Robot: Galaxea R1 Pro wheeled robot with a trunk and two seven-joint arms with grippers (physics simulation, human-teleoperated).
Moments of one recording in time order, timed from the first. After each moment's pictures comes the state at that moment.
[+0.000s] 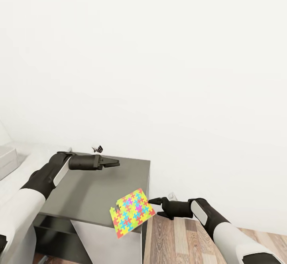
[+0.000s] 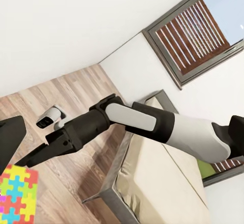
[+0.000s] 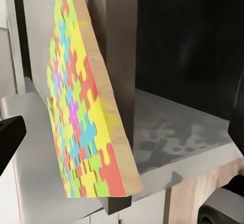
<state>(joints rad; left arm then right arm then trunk) -0.89 0.29 -0.28 -0.83 0.40 0.91 -1.43 -0.71 -0.01 0.13 -0.35 -0.57 0.79 0.71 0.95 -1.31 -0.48</state>
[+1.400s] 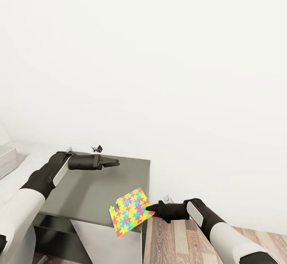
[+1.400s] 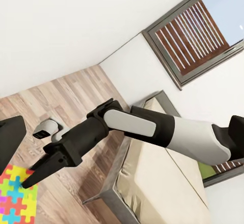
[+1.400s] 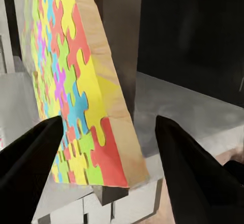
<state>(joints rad) -0.89 0.29 -0.28 -0.83 0.40 0.90 -1.43 -0.71 0.01 0.21 -0.35 -0.58 0.81 0.71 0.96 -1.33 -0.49</state>
